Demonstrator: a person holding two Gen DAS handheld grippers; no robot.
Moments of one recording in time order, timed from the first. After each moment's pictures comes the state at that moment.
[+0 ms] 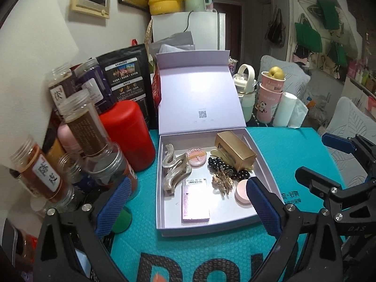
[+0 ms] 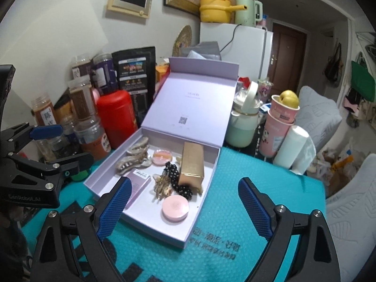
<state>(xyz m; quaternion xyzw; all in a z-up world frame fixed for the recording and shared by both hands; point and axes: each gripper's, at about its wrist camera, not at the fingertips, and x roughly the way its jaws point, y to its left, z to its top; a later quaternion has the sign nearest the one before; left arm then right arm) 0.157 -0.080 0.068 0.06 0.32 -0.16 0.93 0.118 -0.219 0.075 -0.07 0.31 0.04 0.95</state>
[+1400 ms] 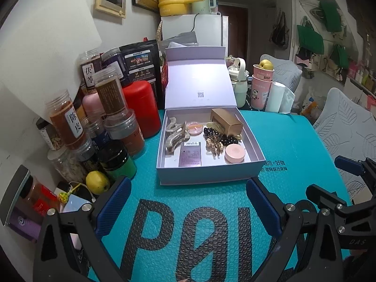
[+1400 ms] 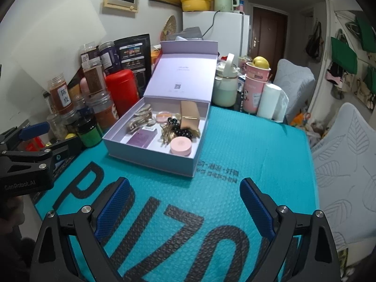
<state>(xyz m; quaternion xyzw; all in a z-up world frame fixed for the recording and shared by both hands) 0.051 -0.064 0.051 0.06 0.32 -0.13 0.94 0.003 -0.212 0.052 -0.02 0.35 -0.01 0.94</state>
